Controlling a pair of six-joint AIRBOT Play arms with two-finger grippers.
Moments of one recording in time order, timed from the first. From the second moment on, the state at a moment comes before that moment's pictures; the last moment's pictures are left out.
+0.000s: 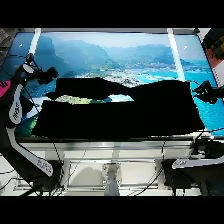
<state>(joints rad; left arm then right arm) 0.22 -1.92 1.62 1.12 -0.74 -1.52 -0.70 -1.61 1.35 -0.98 1.18 1.39</state>
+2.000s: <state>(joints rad) 0.31 -1.81 1.95 0.49 -1.09 -0.92 -0.70 -1.61 1.35 -0.92 1.08 1.45</state>
